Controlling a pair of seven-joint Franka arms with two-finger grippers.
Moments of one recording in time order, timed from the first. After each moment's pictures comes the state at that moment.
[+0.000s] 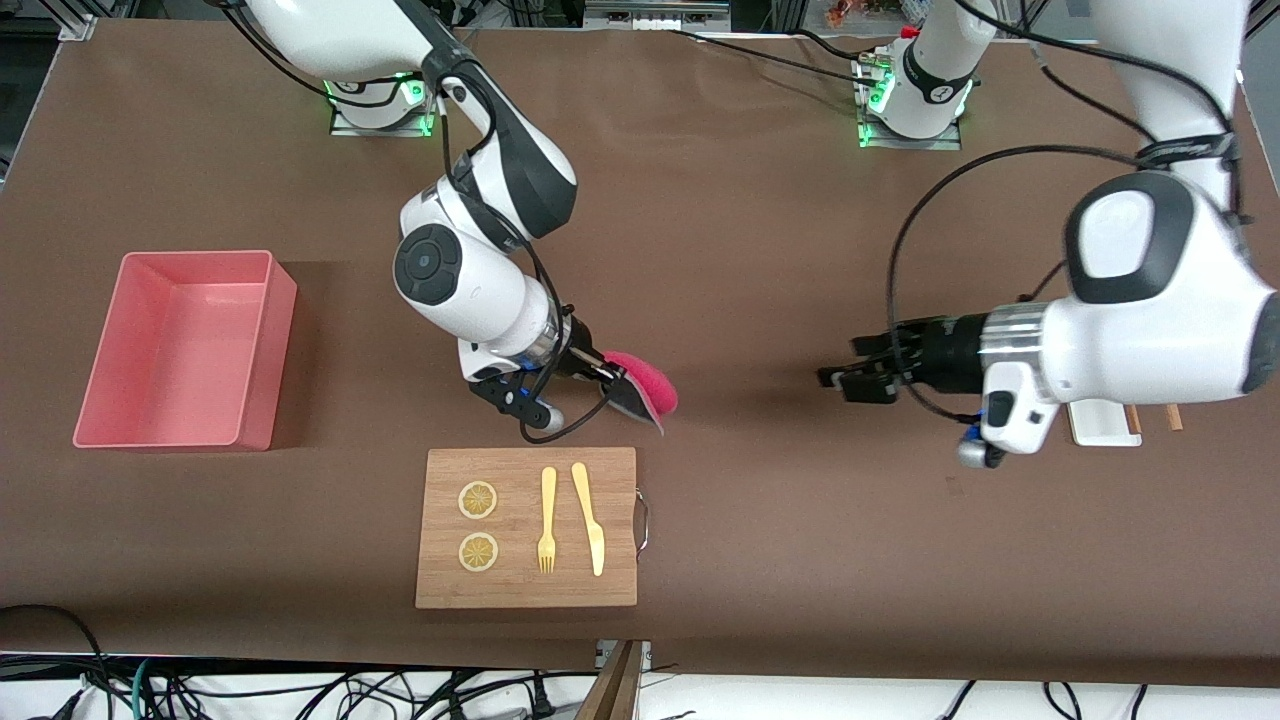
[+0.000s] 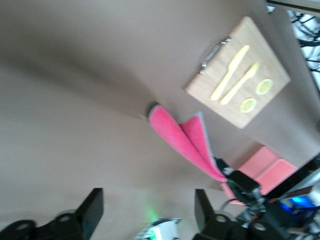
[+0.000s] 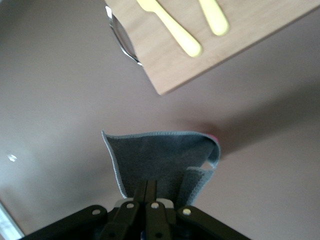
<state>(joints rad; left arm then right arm) -0.12 0.49 -0.02 -1.23 -0.63 1.54 -0.72 0.51 0.65 0.08 -1.29 0.32 2.09 0.92</state>
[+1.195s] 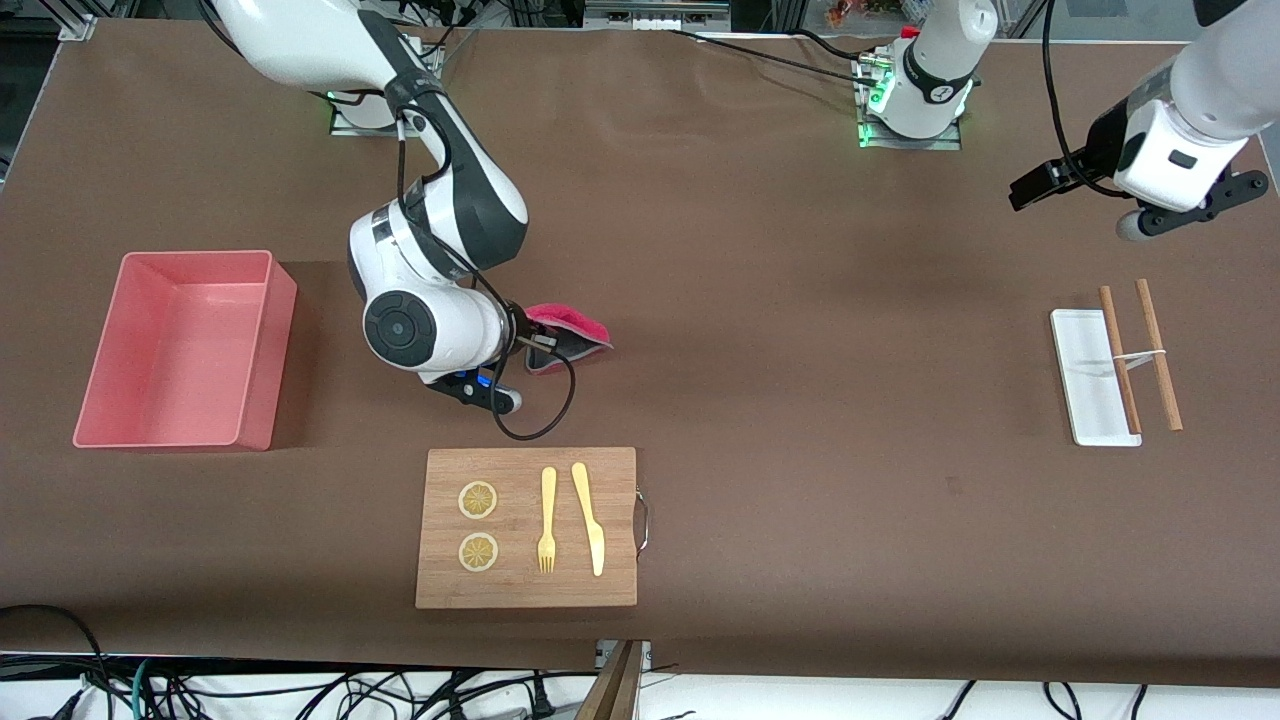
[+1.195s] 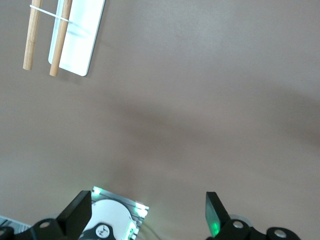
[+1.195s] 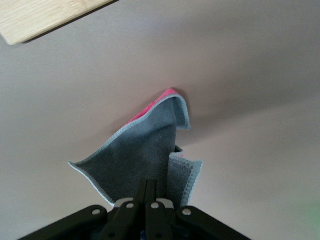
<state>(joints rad) -0.07 -0.20 -0.02 -1.94 -0.02 1.54 -0.45 0.49 0.63 -0.01 -1.40 0.31 1.77 0.71</state>
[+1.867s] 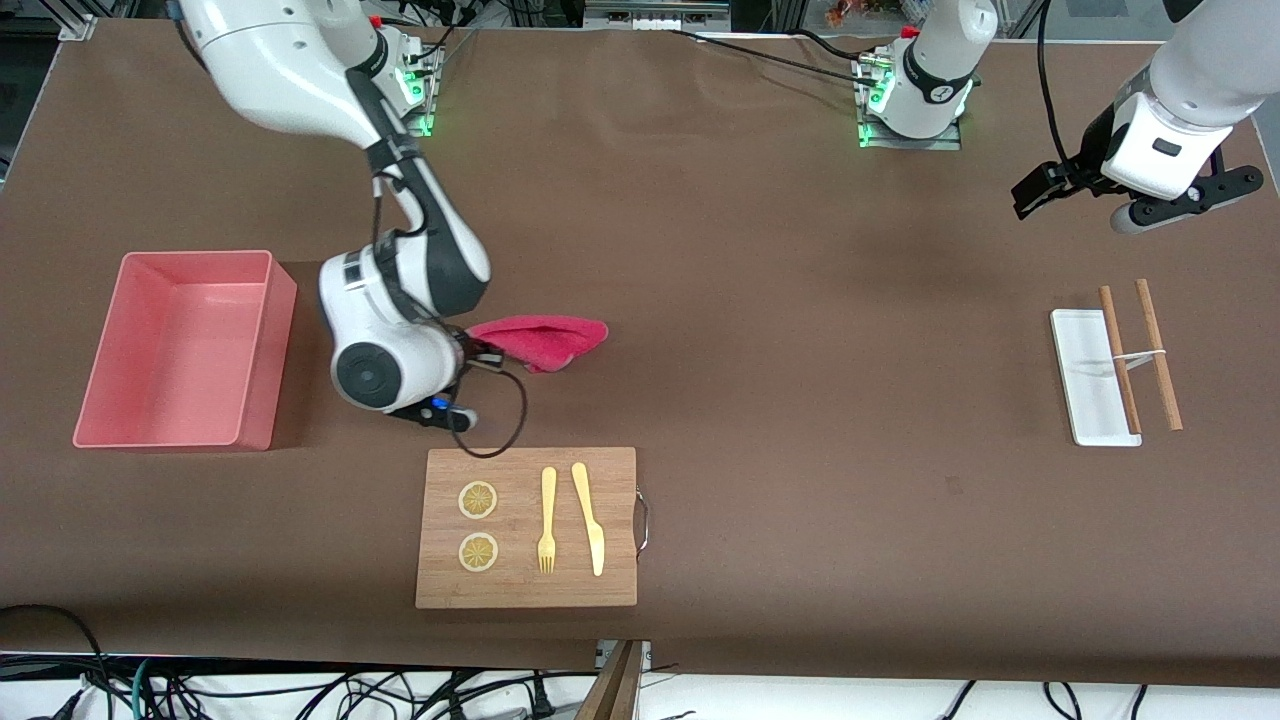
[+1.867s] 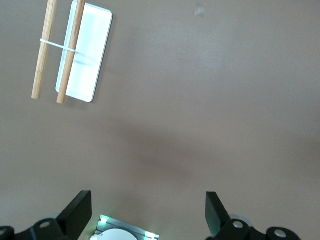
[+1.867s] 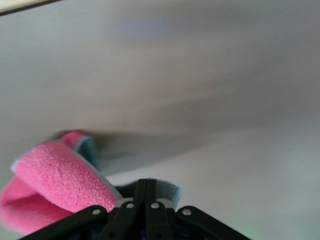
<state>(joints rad) -0.07 -0.24 -0.02 -2.01 0.04 1.66 -0.41 0.37 0.66 -0.05 -1.51 0.19 1.77 0.44</state>
